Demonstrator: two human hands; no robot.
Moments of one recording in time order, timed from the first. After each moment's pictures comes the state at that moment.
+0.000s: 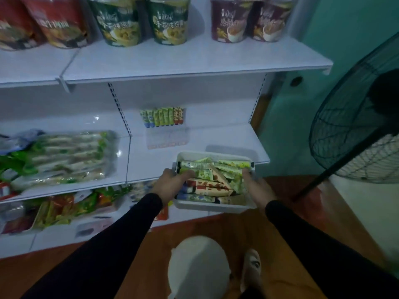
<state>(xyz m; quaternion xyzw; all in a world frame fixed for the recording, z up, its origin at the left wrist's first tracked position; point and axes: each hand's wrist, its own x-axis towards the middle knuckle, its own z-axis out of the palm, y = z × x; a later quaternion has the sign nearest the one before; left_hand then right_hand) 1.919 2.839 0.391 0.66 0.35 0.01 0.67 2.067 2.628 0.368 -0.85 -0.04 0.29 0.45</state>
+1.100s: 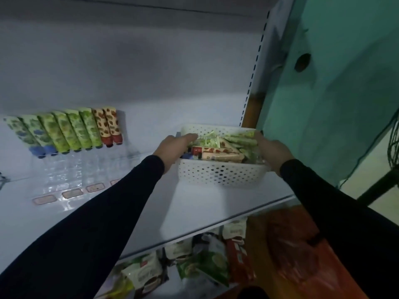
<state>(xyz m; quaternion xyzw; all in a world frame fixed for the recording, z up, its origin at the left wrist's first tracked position) 2.303 2.964 0.196 0.74 0.25 0.07 0.62 2.409 2.730 0.201 -0.88 -0.01 0.08 0.46</state>
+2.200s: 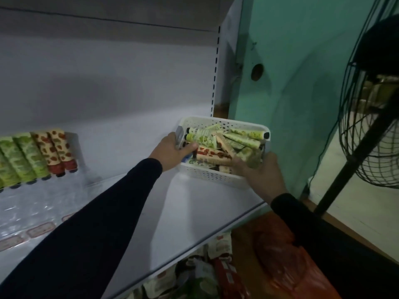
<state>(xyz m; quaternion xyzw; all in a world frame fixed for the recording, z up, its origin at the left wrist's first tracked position) 2.380 2.945 0.181 0.91 0.04 0.10 0.40 2.390 2.685 0.152 -0.85 -0.07 -0.13 0.51</state>
